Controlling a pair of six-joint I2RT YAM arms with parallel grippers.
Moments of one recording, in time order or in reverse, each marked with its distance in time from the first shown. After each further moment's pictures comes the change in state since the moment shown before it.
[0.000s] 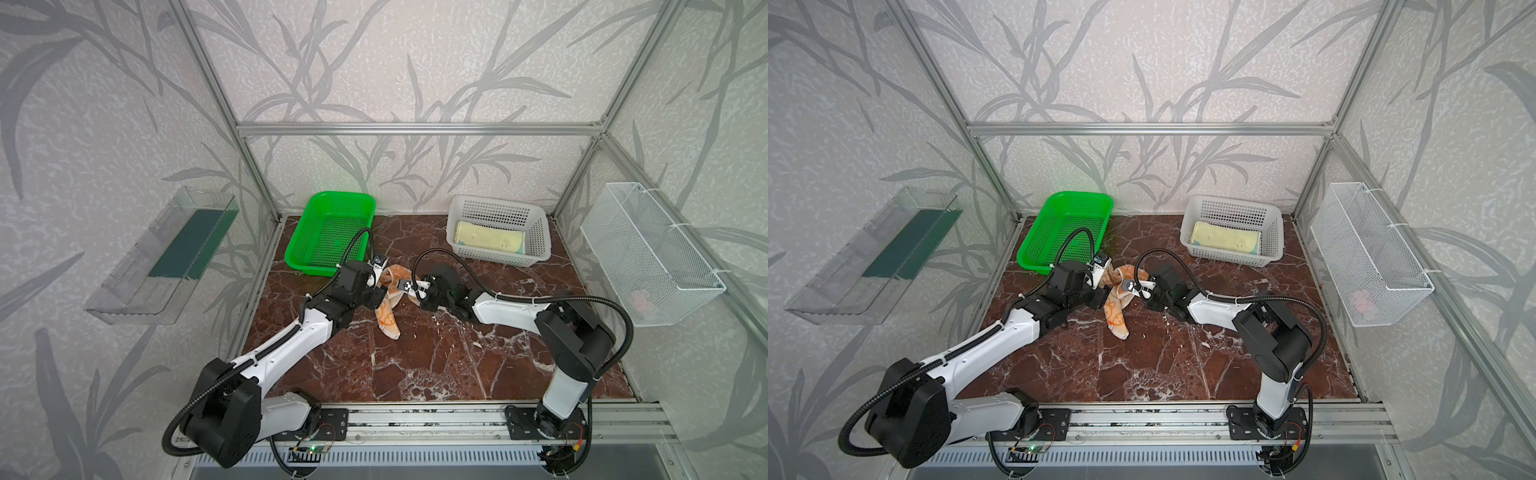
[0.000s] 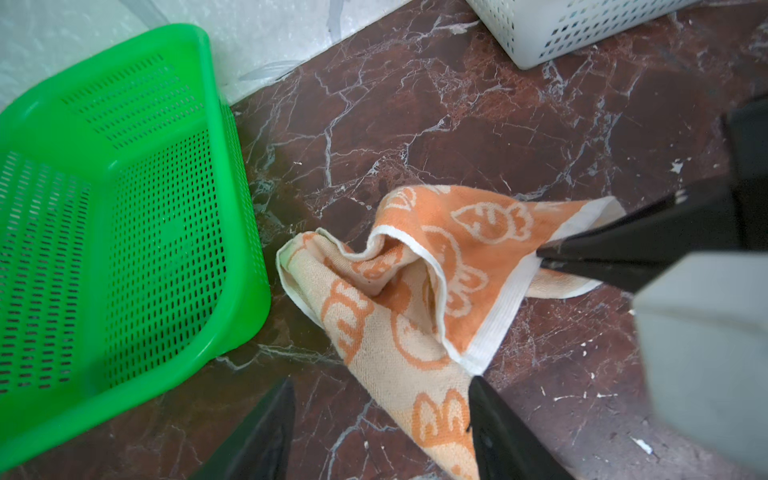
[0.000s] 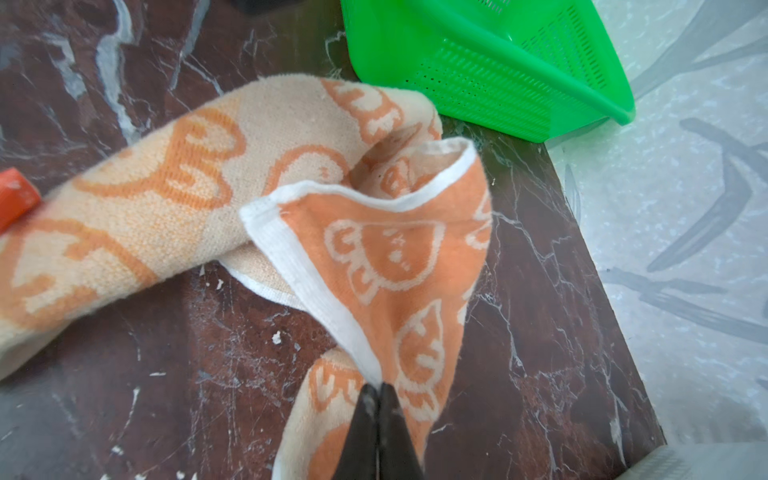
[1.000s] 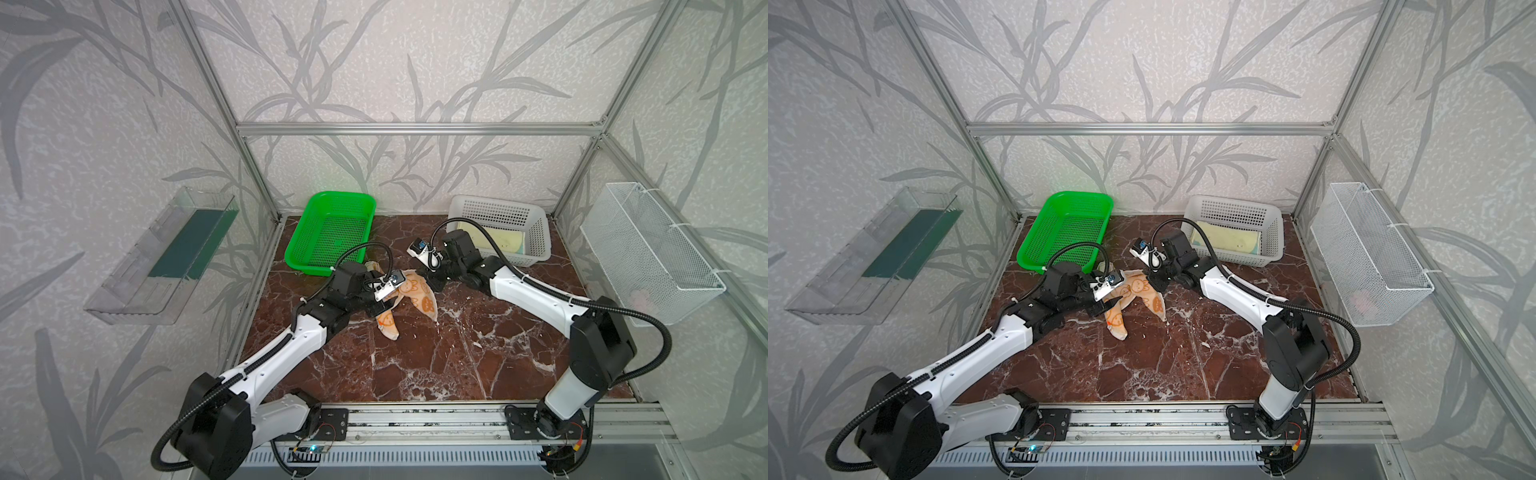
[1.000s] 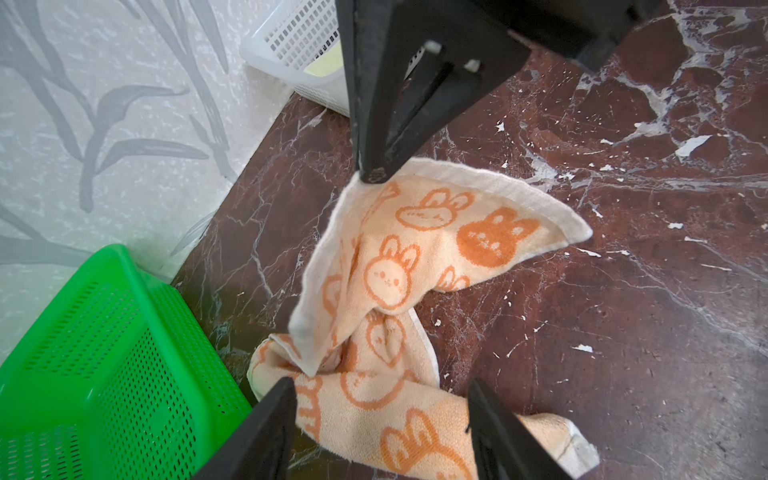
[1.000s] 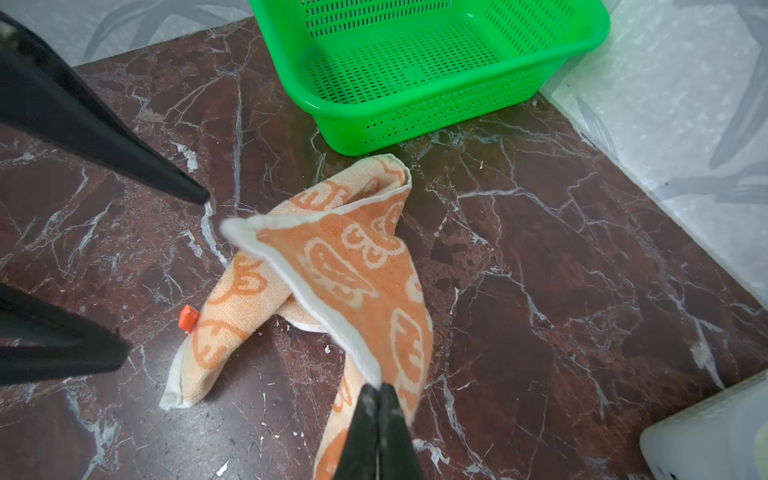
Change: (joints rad) left arm -0.005 -0.064 -0.014 0.018 0.328 0.436; right arm -0.090 -0.082 0.273 -0.431 -0.196 0.372
